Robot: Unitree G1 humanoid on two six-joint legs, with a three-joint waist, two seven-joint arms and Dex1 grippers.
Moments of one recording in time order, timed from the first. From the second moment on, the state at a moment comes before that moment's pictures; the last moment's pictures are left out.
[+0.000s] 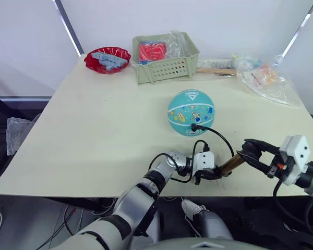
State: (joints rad) left arm -0.71 -0.07 -0.39 1.18 0.23 -0.47 -1.03; right arm 0.29 -0.73 -0.26 -0.56 0.55 0.29 0.78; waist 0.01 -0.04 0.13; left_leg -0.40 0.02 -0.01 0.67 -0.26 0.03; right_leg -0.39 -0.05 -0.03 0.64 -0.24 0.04
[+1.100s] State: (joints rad) left arm -0.72 -0.08 -0.39 1.17 0.23 -0.47 -1.04; right arm 0.03 -1.06 -0.78 -0.56 1.21 0.84 0.72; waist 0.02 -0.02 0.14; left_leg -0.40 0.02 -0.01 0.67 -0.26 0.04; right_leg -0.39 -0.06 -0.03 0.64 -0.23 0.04
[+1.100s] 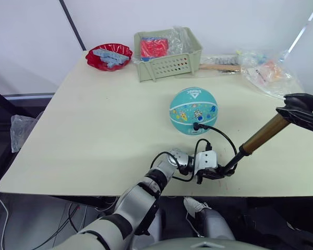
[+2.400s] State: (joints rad) left arm -0.71 -0.07 -0.39 1.17 0.23 -0.47 -1.03; right arm 0.24 -0.72 -0.35 -0.57 0.68 0.48 0.77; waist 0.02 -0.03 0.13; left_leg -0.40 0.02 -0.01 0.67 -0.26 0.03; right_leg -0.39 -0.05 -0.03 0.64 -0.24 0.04
